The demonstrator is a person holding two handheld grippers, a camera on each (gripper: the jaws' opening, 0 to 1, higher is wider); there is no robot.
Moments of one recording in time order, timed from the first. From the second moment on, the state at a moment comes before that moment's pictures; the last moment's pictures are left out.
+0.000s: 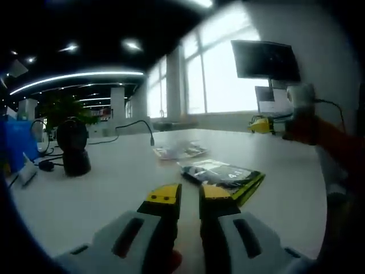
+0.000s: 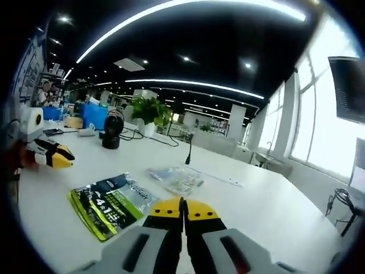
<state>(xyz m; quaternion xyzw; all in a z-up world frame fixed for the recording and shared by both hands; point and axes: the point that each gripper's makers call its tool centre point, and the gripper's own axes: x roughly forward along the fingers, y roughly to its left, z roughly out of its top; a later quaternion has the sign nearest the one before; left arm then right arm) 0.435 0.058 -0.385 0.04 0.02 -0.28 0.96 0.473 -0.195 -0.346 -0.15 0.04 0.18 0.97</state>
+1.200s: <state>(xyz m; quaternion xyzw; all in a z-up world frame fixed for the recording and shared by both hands) 0.433 0.054 -0.385 0.03 0.02 -0.29 0.96 0.454 -0.209 -0.391 -0.05 0.05 0.19 0.98</state>
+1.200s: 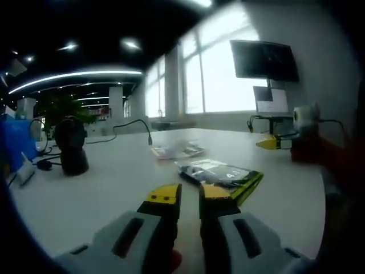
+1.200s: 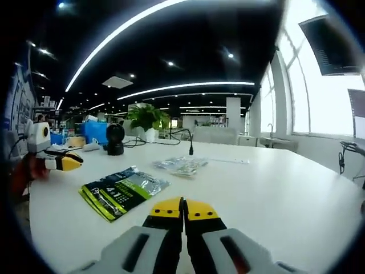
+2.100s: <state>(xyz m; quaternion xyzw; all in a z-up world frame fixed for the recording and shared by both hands) 0.435 0.058 -0.386 0.03 0.02 -0.30 0.95 0.453 -0.202 -0.397 -0.09 0.06 0.19 0.98</state>
